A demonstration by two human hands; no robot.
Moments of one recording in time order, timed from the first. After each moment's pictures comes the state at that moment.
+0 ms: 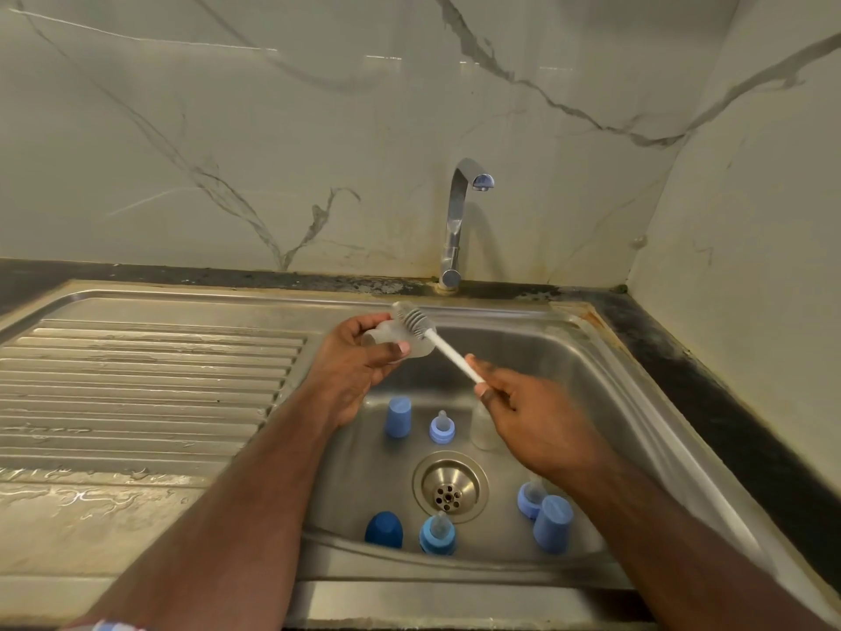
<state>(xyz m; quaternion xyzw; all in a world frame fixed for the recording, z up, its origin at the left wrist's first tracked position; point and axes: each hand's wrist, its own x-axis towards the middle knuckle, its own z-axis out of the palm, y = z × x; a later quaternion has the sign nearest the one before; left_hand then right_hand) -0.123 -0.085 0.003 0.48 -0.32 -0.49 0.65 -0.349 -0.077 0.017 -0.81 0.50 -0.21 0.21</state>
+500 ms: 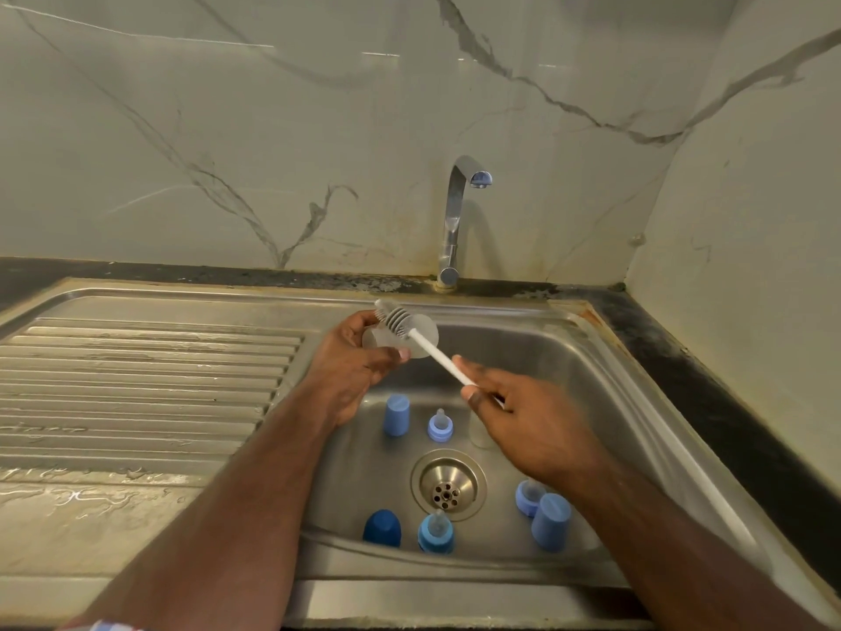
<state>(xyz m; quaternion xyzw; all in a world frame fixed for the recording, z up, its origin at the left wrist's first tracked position) -0.123 -0.086 0.000 0.48 -0.36 -0.48 0.64 -0.348 -0.067 0.017 -0.81 0.49 -0.22 0.23</state>
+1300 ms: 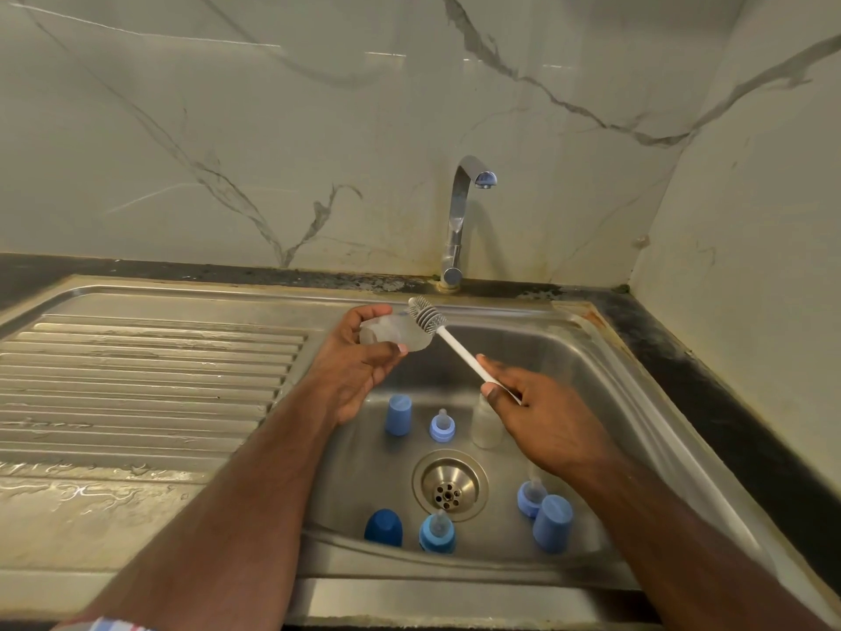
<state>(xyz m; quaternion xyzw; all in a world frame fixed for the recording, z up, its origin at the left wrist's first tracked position) -0.122 -0.083 0.002 0.44 -0.32 -0.51 0.66 -0.356 -0.084 0.009 -0.80 0.51 -0.23 0.22</state>
